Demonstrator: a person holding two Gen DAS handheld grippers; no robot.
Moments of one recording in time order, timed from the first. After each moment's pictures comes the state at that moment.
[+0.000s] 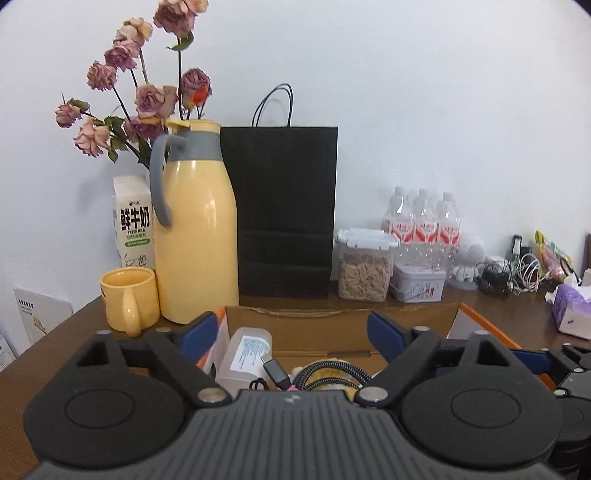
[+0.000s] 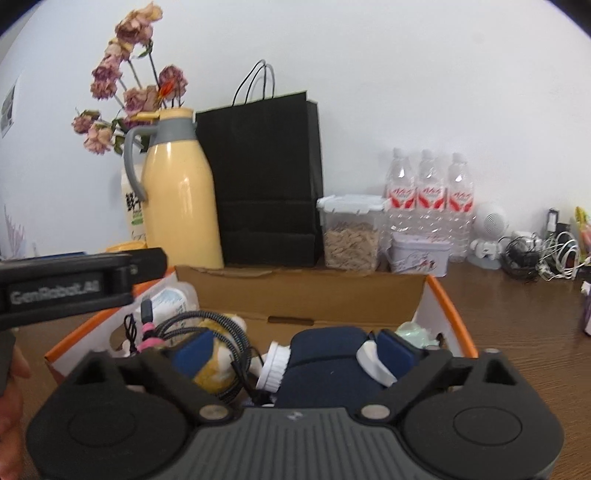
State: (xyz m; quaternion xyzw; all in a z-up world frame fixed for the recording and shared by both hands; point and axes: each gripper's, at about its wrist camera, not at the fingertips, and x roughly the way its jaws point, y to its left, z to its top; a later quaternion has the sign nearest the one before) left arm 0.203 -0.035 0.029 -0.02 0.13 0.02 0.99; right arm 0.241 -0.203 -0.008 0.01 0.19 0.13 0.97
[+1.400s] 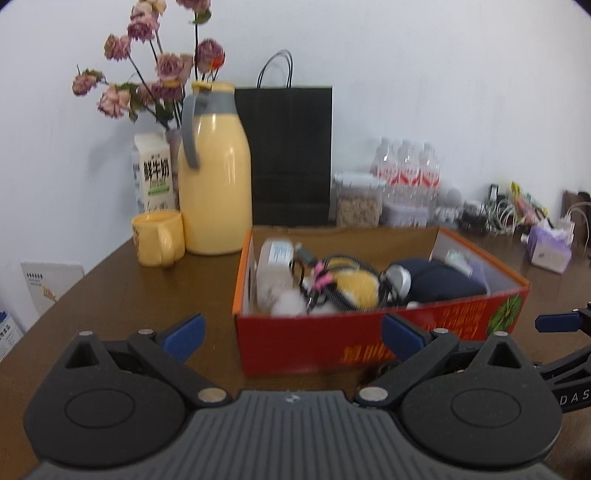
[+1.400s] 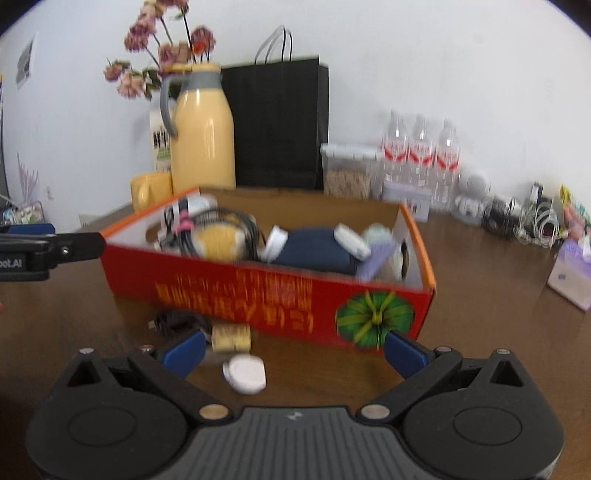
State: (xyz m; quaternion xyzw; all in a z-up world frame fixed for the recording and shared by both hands) left arm 0.108 0.000 0.000 0.00 0.20 -0.01 0.98; right arm 0.143 -0.234 -0.029 -0.04 0.27 0.14 0.95
